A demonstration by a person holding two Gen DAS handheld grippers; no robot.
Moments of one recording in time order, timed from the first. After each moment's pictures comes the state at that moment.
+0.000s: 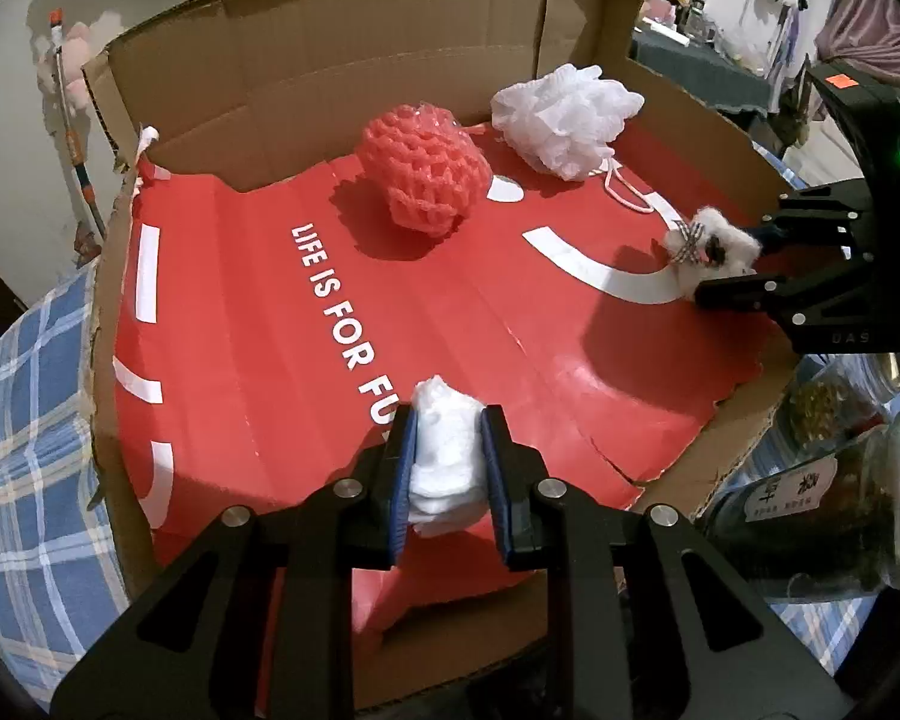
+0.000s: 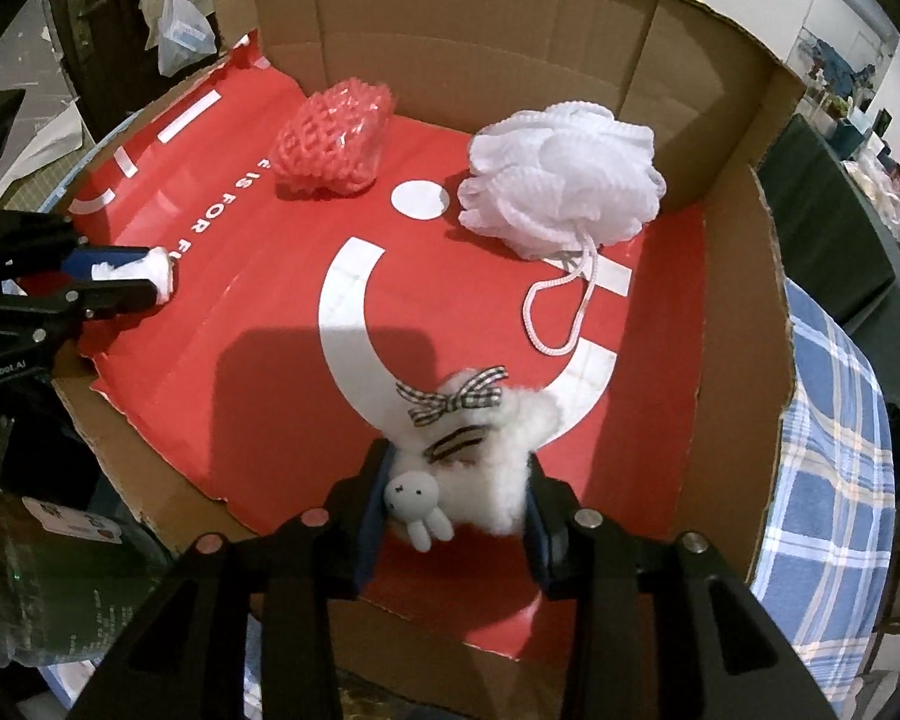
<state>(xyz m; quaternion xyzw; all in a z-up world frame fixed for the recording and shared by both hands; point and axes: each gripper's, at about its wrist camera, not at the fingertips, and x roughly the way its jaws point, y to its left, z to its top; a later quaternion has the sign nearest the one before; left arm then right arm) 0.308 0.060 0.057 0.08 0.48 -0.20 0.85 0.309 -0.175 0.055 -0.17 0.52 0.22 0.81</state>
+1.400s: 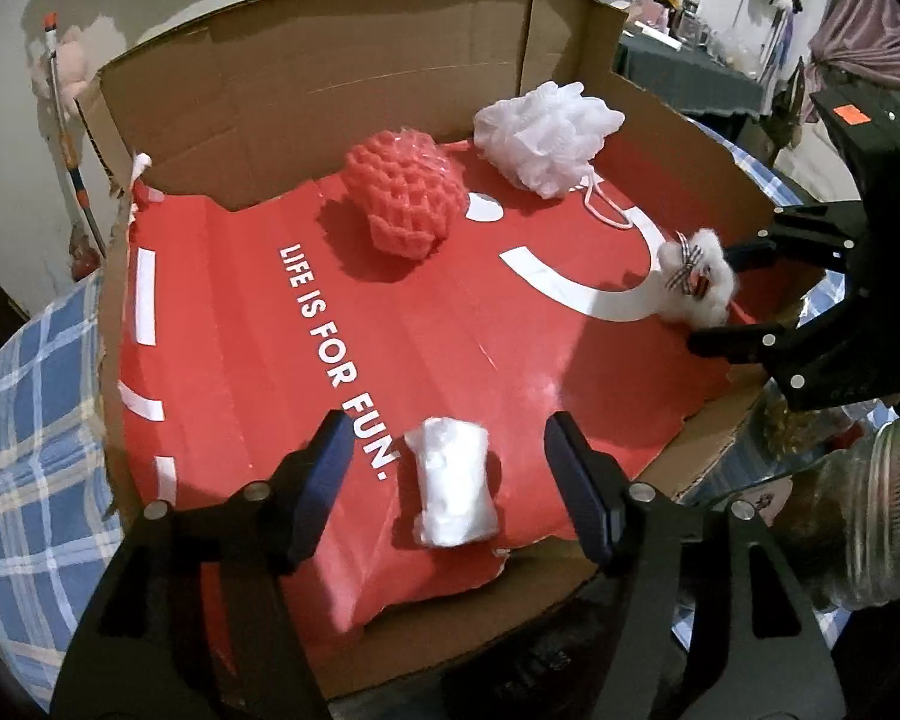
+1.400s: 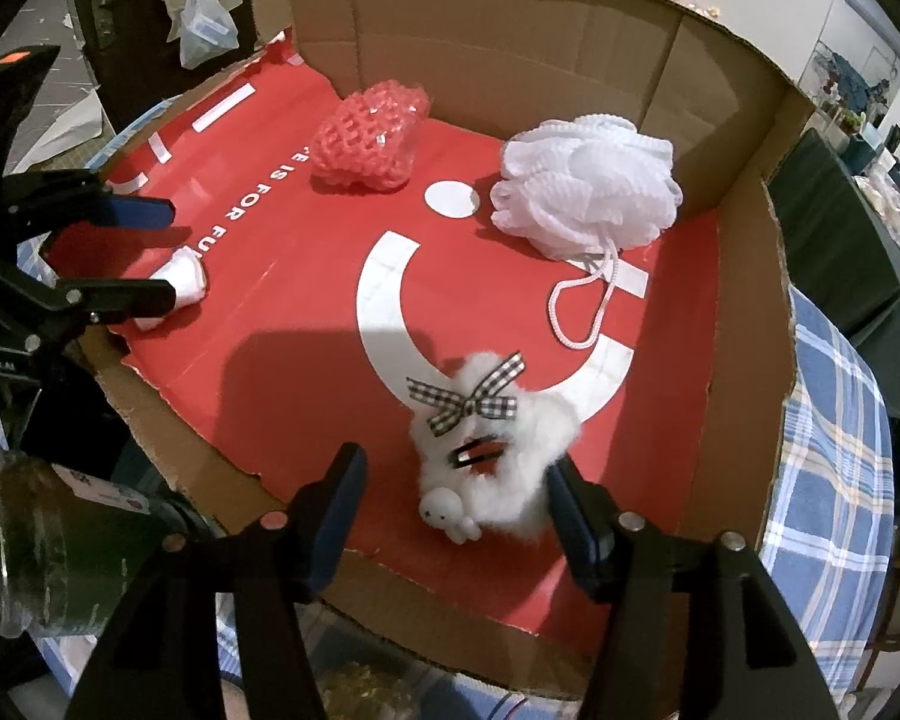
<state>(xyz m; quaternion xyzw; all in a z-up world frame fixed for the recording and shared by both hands) 0.309 0.051 0.069 0.08 0.48 -0.20 0.85 0.294 -0.172 0.060 -0.17 0.51 0.24 0.81</state>
